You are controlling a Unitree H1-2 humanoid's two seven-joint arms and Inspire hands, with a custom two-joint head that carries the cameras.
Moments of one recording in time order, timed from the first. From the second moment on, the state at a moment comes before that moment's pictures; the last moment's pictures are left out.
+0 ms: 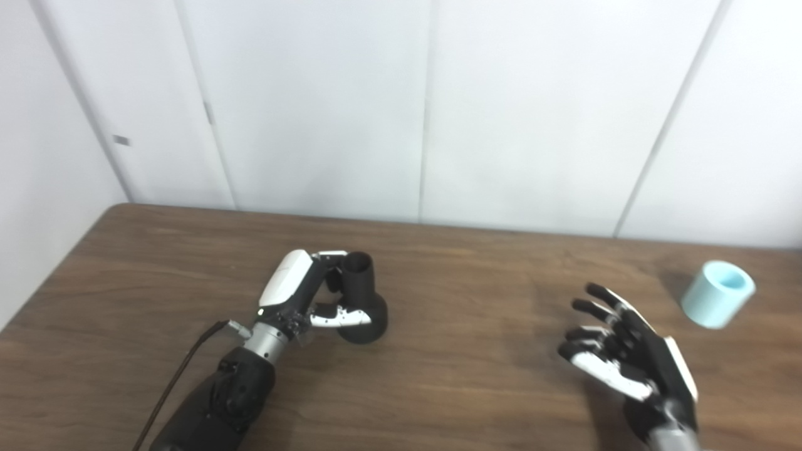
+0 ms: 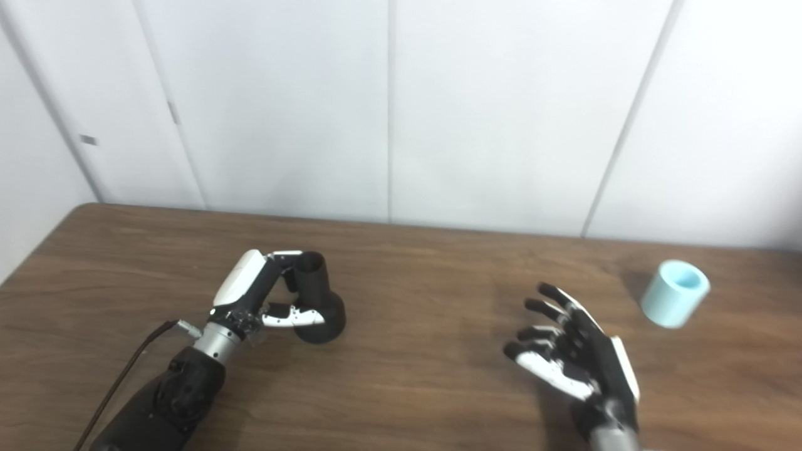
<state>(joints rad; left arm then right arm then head) -0.41 0.32 -0.31 0.44 0.48 -0.44 0.16 -0.03 -0.07 -0.08 -0.21 0.11 0.14 0.02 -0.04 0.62</state>
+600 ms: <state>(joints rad) -0.43 0.16 -0.36 0.44 0.57 -0.45 0.14 -0.08 -0.09 -0.12 -0.12 0.13 0.02 0.03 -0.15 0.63</state>
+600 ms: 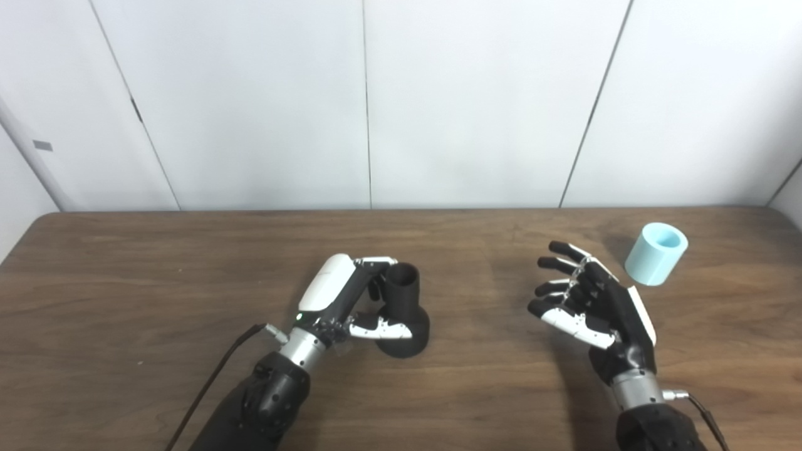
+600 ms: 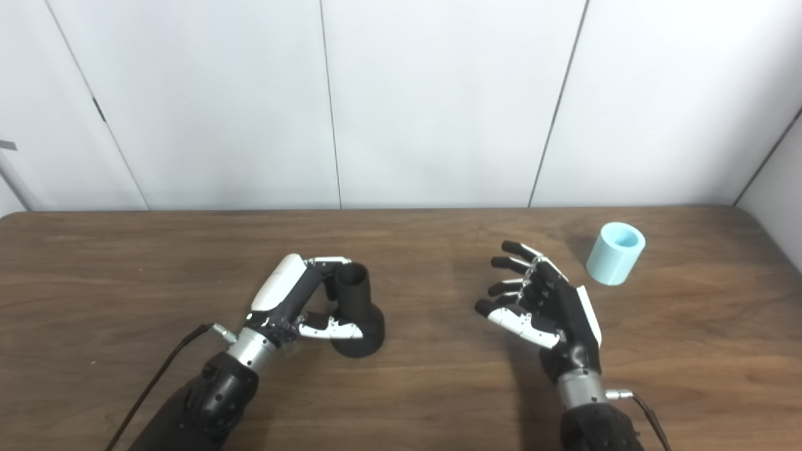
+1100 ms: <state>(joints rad) -0.44 0.18 -0.44 0.45 0.61 -0.46 0.18 -0.21 -0.23 -0.14 -0.32 -0.02 0.20 0.02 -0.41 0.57</state>
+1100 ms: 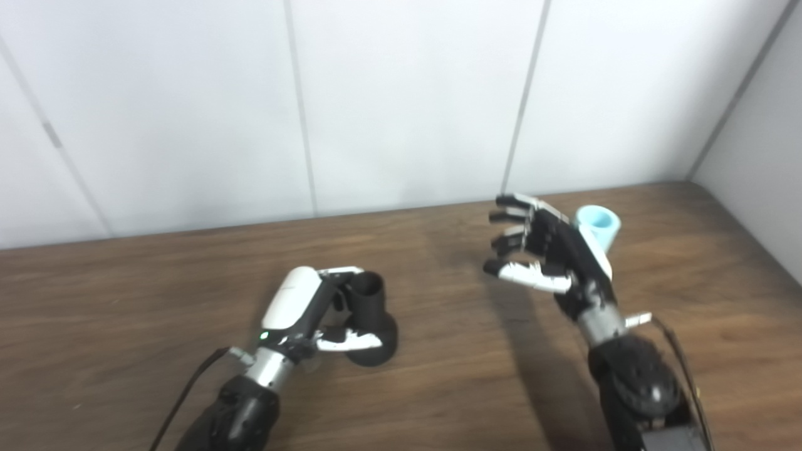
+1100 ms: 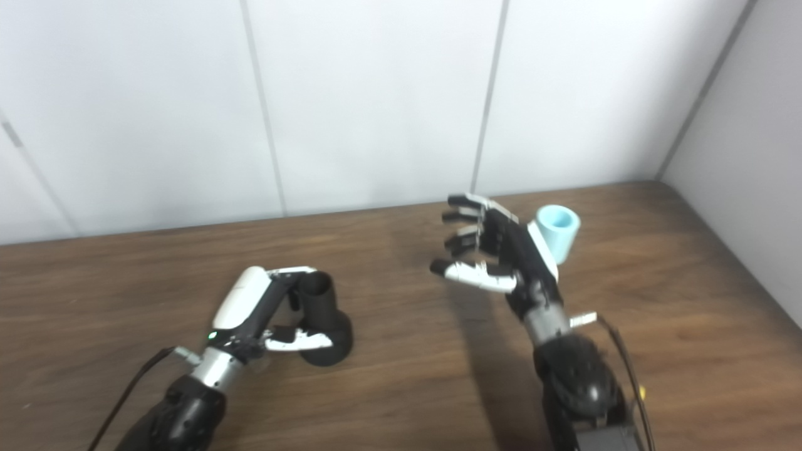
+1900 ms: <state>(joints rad) -0.50 0.26 -0.61 0.51 0.56 -0.48 0.27 -0.34 -0.59 -0.29 0.21 -0.02 0.06 0.08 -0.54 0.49</state>
